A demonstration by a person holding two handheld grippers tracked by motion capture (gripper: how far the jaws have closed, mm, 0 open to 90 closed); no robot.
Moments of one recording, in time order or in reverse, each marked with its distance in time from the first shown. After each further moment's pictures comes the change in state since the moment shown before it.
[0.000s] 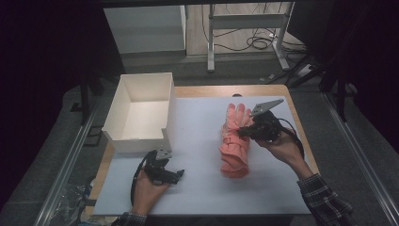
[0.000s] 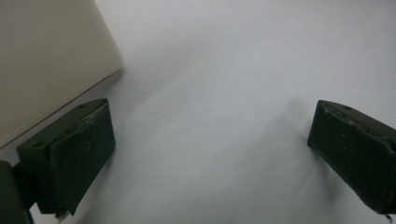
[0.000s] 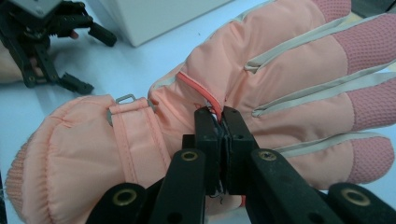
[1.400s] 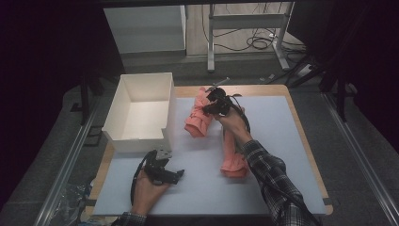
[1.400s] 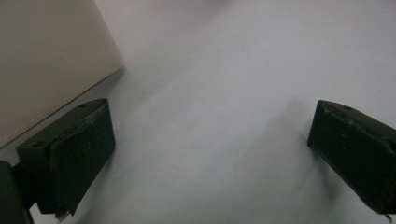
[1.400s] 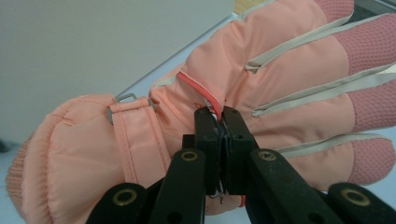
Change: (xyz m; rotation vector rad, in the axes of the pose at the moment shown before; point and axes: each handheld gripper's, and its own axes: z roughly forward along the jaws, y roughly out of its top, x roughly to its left) left arm 0.000 0.000 0.000 0.003 -0.001 0.002; right arm -0.040 0.092 0.151 0.033 -0.075 0.104
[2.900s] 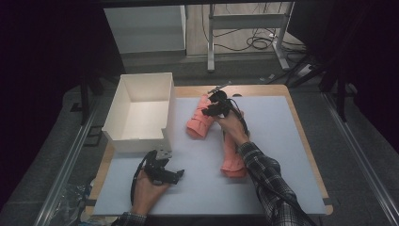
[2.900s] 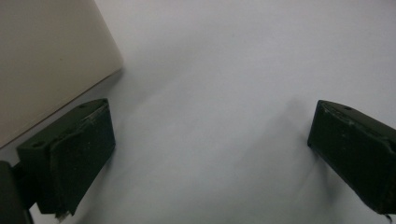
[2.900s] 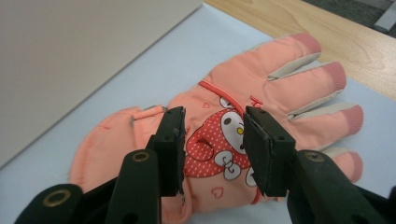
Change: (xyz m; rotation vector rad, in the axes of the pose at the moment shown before) left arm 0.000 0.000 0.000 -0.001 -0.001 -0.001; right arm -0.019 -0.015 0.033 -0.015 -0.058 0.093
